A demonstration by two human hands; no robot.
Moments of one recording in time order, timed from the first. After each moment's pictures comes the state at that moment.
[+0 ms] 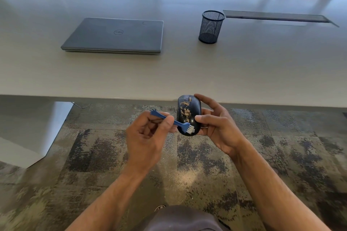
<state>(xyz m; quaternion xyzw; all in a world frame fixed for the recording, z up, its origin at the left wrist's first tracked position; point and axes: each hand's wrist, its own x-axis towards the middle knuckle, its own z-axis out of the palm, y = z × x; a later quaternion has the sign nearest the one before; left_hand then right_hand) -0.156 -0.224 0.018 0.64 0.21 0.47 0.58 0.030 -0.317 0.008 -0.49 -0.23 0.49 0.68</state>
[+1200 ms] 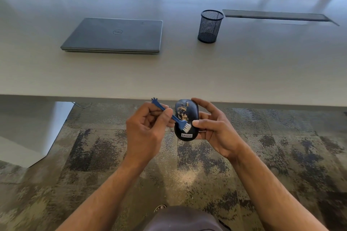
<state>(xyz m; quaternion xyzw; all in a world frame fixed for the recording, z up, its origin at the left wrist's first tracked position) -0.146 -0.217 0.028 0.66 0.24 0.45 0.55 0.025 -0.324 0.002 -0.49 -0.24 0.51 0.67</state>
